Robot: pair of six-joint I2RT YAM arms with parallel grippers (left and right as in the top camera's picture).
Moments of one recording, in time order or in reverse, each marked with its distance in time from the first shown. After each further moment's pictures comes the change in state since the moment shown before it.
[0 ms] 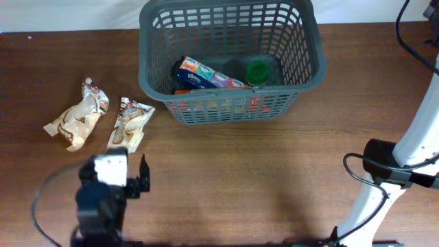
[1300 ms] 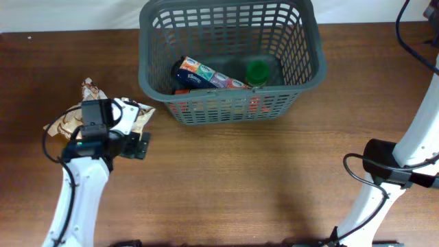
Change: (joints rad) left arm 0.096 0.926 0.408 -0.095 0.086 0.257; right arm 0.000 0.000 0.000 0.000 0.000 0.001
